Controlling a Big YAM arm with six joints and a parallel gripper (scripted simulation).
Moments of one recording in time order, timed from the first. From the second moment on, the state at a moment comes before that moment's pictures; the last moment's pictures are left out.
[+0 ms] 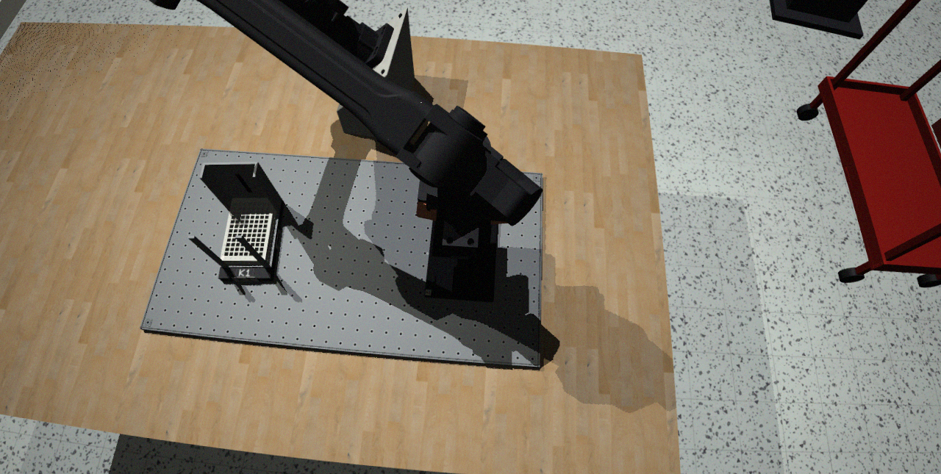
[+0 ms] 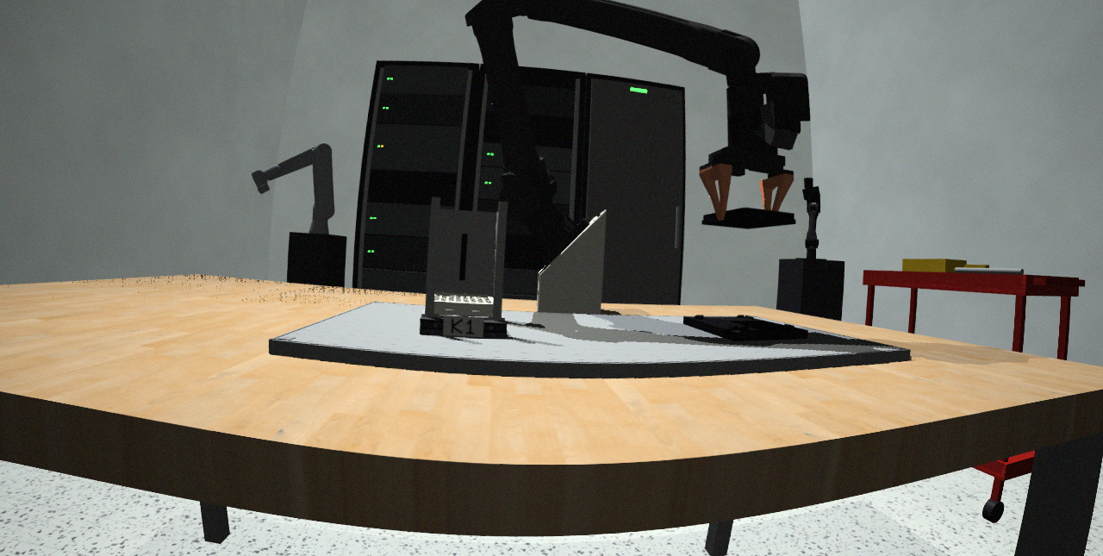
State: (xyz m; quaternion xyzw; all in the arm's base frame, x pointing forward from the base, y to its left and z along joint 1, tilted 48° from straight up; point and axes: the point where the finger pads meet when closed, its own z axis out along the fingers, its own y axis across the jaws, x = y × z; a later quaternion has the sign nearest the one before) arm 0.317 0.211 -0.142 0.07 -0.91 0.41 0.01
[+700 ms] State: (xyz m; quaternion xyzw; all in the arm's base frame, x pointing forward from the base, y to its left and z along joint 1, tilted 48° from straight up) arm 0.320 0.214 -0.142 0.07 -0.91 0.40 0.00
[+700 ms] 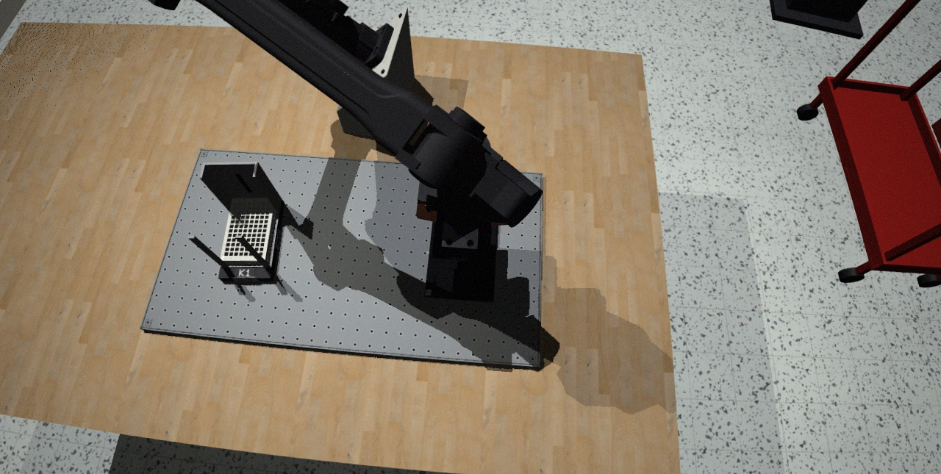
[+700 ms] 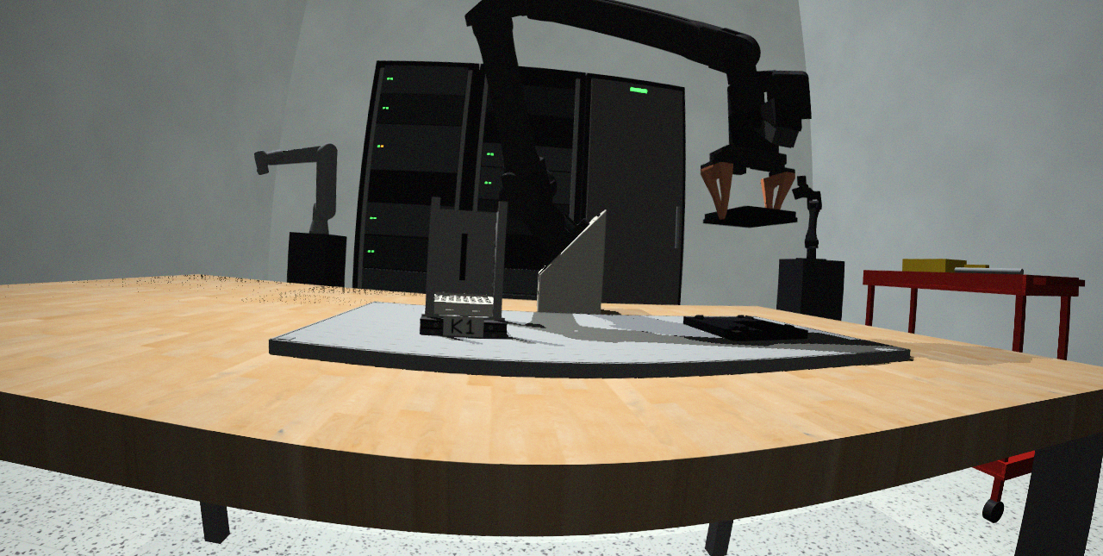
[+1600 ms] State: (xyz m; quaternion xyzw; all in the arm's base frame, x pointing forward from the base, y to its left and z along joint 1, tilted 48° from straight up) arm 0.320 0.214 -0.142 0.07 -0.91 0.40 0.00
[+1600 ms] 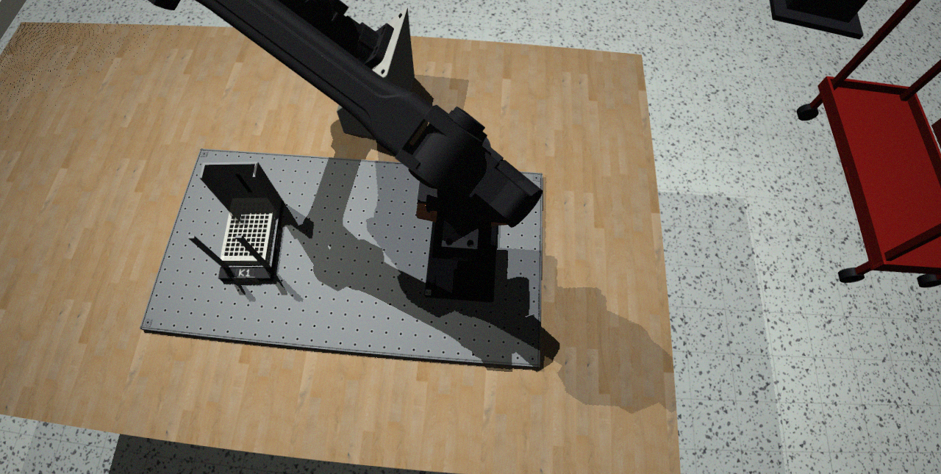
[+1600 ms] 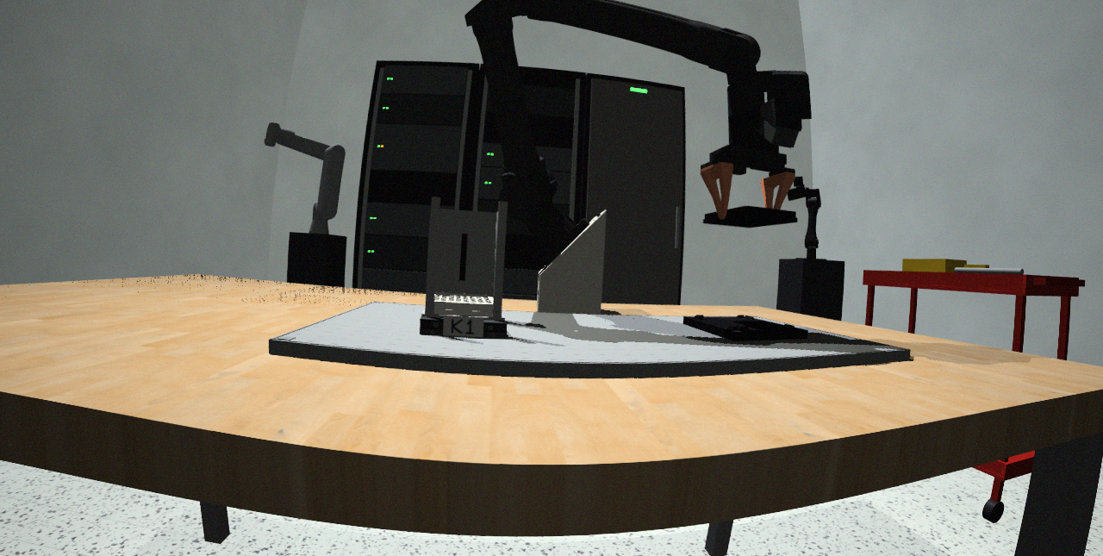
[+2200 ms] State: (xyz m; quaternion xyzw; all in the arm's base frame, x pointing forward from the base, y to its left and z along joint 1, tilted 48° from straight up) arm 0.324 0.207 -0.148 0.07 -0.91 0.40 0.00
